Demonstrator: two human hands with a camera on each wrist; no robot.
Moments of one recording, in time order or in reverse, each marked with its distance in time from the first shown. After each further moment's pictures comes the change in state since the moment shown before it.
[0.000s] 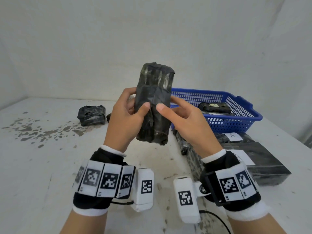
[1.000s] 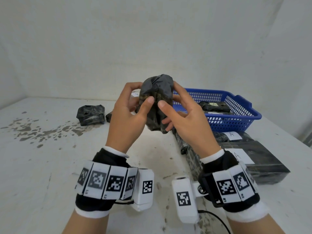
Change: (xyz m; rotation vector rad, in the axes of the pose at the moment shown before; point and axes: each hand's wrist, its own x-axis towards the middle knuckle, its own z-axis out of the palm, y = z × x) left_hand -0.004 0.003 0.003 0.105 0.003 0.174; right_hand -0.003 -0.003 0.004 0.072 0.027 -0.138
